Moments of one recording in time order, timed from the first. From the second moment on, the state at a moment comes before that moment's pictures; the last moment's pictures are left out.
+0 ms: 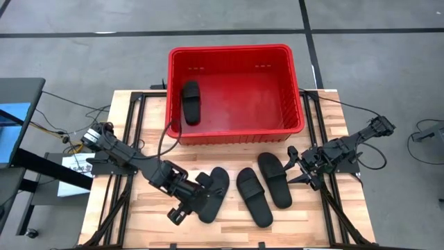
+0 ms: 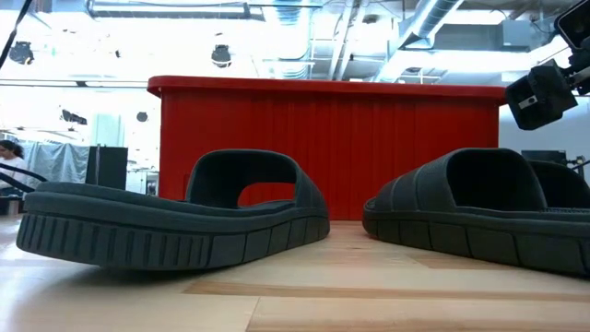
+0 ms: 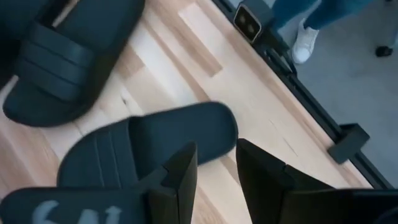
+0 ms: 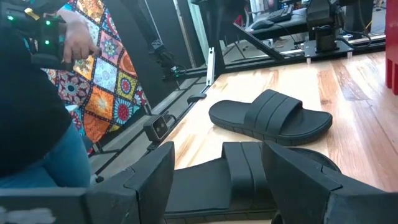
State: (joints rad) left arm -0.50 1.70 1.55 -0.87 0.07 0.15; right arm 0.46 0.12 0.00 0.01 -0.02 0.24
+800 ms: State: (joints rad) left arm -0.57 1.91 1.55 -0.80 0.03 0.03; right arm 0.46 0.16 0.00 0.02 -0.02 0.24
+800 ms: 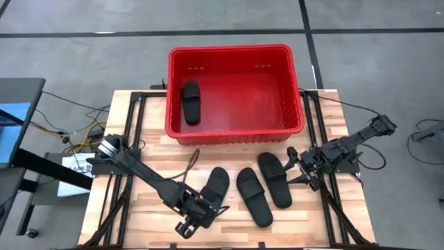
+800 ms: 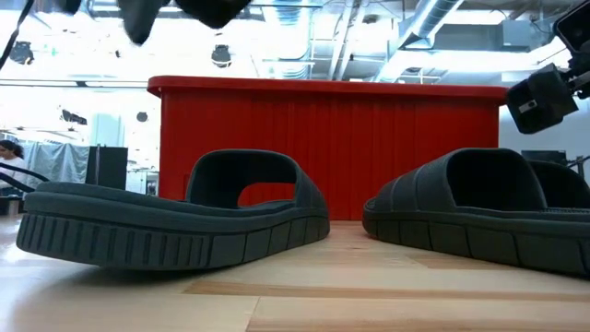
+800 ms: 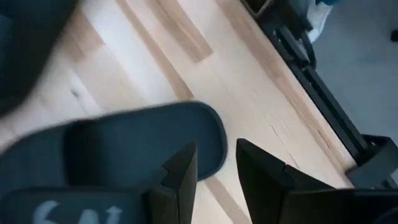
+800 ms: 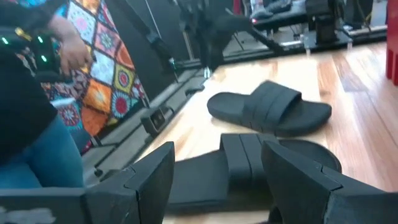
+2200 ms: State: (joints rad) left arm -0.62 2.10 1.55 -0.76 -0.07 -0.20; right arm 0.46 0.18 0.00 0.01 -0.02 0.24
